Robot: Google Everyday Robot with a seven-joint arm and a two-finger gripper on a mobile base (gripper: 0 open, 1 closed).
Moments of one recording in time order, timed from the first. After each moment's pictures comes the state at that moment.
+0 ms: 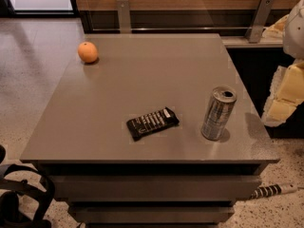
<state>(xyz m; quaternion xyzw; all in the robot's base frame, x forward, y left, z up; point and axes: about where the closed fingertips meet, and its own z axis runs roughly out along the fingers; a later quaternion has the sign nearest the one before) 0.438 -0.213 0.989 -0.60 0.78 -0.05 0.18</state>
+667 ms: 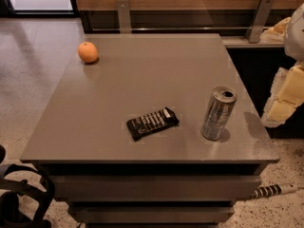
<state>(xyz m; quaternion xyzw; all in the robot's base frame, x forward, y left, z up) 0.440 -0.215 0.984 -0.61 0.77 -0.02 0.20</state>
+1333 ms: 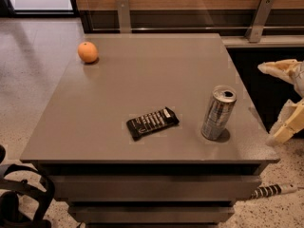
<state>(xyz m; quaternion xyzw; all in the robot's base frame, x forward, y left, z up) 0.452 -0.244 0.909 -0.61 0.72 0.12 0.32</state>
